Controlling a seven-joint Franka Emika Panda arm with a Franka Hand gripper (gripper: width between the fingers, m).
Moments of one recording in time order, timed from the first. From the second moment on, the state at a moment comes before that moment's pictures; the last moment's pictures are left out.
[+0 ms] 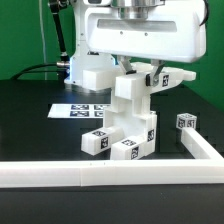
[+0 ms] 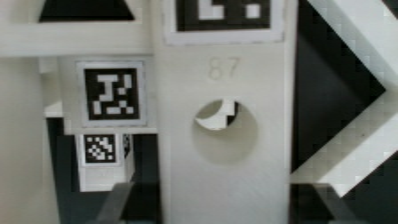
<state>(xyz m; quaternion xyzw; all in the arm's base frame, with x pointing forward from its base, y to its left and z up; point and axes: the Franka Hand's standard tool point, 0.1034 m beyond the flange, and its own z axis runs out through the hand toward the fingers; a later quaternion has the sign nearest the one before) 0.573 0.044 0.128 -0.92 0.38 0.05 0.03</state>
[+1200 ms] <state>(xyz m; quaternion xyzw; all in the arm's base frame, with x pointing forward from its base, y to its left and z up) 0.573 0.044 0.129 -0.93 0.37 0.04 0.03</state>
